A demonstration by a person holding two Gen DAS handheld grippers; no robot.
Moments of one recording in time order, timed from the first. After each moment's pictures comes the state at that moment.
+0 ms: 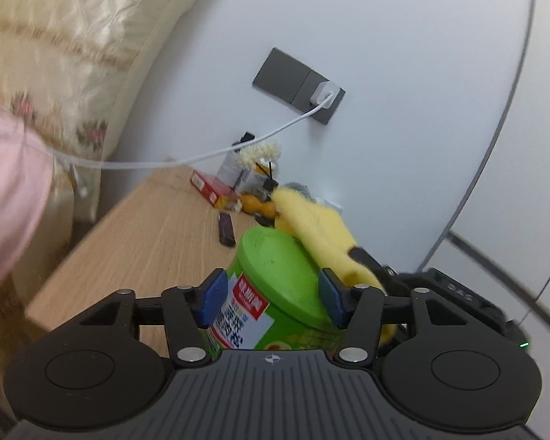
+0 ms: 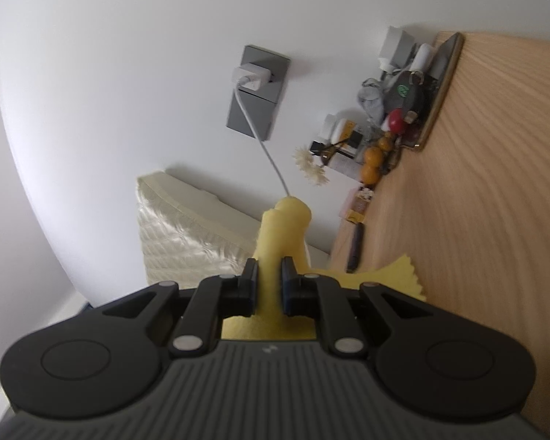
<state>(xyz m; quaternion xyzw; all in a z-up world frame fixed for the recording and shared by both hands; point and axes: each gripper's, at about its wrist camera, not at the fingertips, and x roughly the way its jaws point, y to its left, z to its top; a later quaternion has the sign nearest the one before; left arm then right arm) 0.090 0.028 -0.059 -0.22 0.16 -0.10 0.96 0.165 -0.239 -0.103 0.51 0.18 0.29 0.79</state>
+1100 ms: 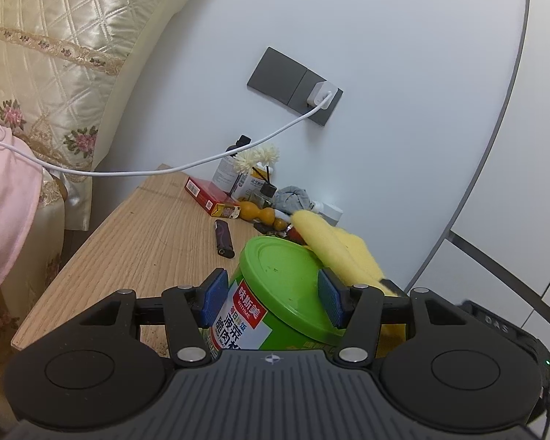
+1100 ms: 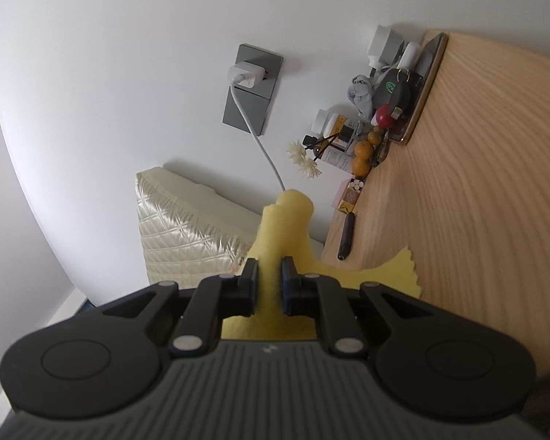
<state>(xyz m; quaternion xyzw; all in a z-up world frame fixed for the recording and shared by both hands) 0.109 0.032 -0.062 -0.22 0.16 -0.11 0.96 0.147 -0.254 -0.103 0.51 0.19 0.29 0.78</state>
